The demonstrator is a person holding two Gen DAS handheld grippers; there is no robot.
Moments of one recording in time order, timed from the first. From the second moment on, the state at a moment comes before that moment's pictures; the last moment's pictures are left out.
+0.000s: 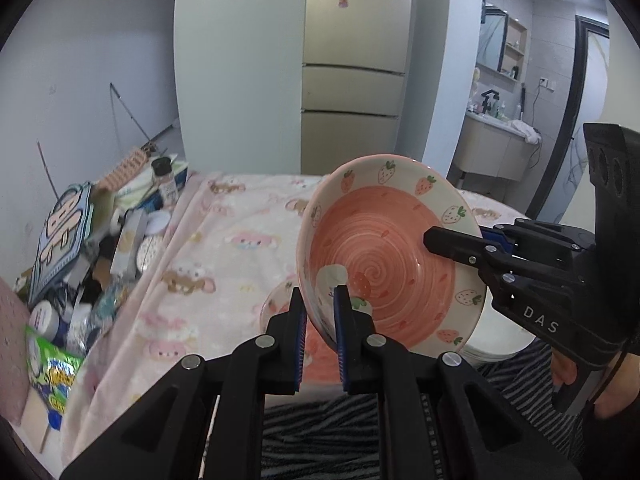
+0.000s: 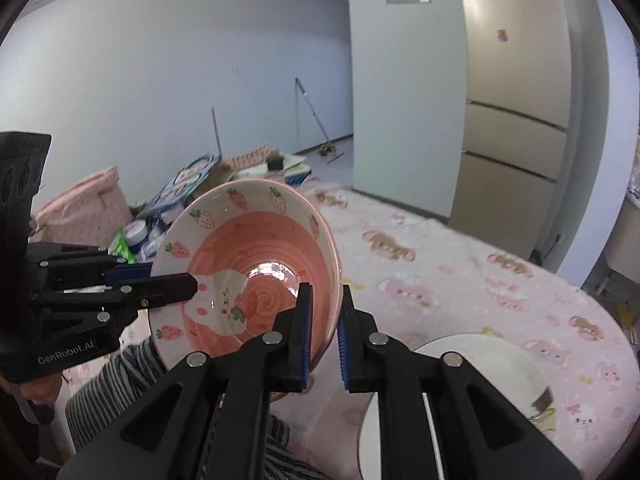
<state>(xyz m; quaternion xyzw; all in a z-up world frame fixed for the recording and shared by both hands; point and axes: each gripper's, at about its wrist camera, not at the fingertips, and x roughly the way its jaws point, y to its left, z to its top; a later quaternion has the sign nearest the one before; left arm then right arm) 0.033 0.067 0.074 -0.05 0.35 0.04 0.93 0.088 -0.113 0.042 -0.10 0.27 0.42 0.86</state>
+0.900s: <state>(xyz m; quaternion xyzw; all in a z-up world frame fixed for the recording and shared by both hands) 0.043 0.091 0.006 -0.06 0.39 0.06 0.92 0.101 -0.083 -0.020 -0.14 0.33 0.44 0.83</state>
